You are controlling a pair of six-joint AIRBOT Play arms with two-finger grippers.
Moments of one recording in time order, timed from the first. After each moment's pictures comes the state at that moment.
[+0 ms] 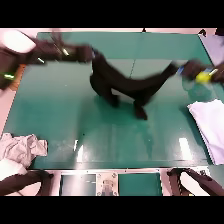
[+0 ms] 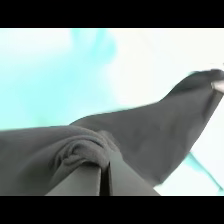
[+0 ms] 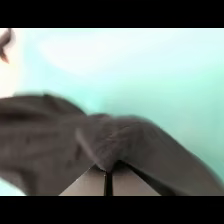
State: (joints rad) left arm -0.26 -1.25 1.56 0.68 -0.97 -1.17; right arm -0.24 -0.95 1.25 -0.71 1.11 1.34
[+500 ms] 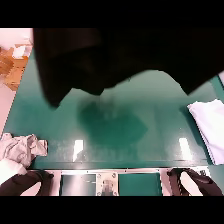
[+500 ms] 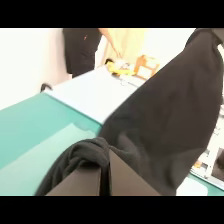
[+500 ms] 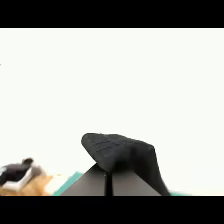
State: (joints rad) left arm -0.25 -1.01 2.01 0.70 -1.15 -1.31; right arm -0.27 -0.82 1.97 -0.74 1.07 1.42
